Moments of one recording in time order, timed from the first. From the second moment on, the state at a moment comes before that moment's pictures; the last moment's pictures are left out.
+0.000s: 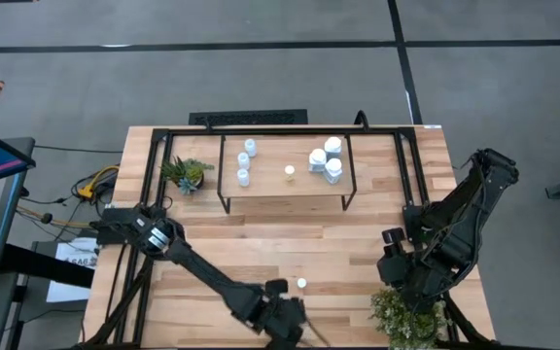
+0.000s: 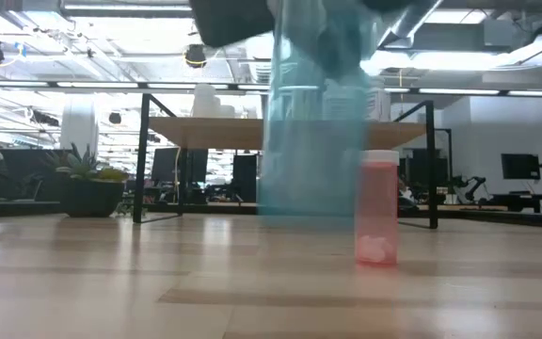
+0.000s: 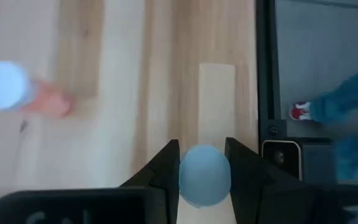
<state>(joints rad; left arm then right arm) -0.61 2.29 1.98 -0.77 -0.21 -0.62 0.91 1.33 1.25 -1.23 0.29 0.65</state>
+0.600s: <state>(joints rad) -0.28 2.13 2.31 -1.39 -0.21 -0.36 0.91 1.33 1.25 -1.23 0.29 0.65</state>
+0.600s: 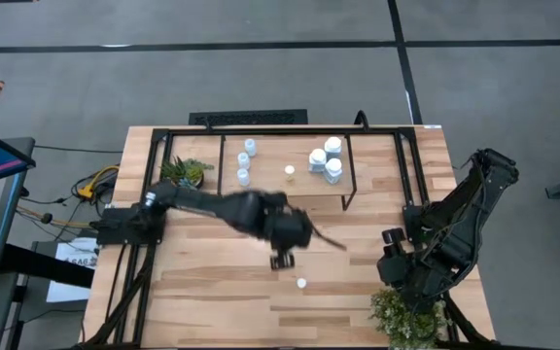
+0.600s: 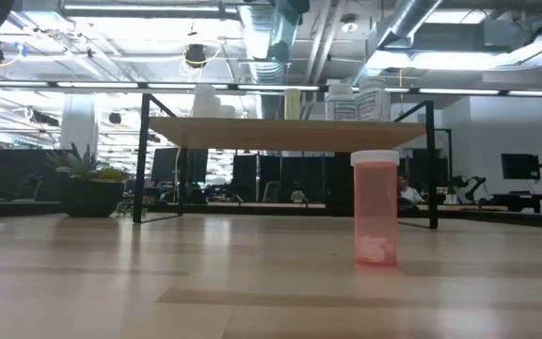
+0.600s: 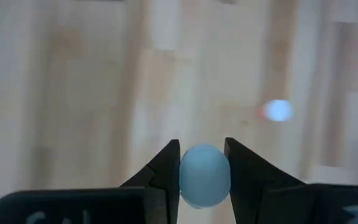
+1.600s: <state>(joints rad) 0.34 2.01 2.30 -1.32 0.00 0.15 0.91 1.33 1.25 -1.23 0.32 0.79</state>
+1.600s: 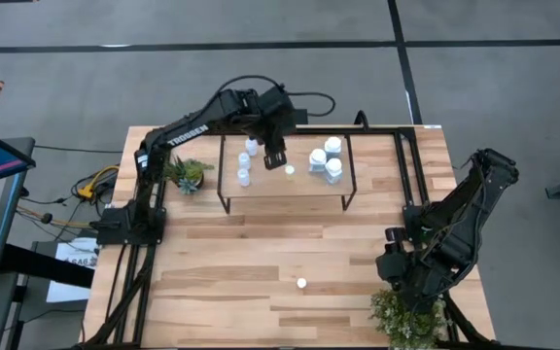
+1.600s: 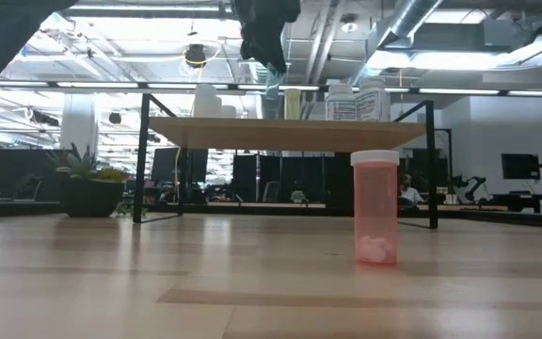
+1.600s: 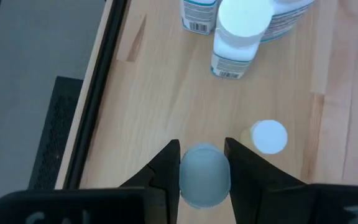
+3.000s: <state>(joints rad) 0.35 2.01 2.01 -0.97 0.07 0.20 0.86 1.33 1.25 -1.22 0.32 0.82</state>
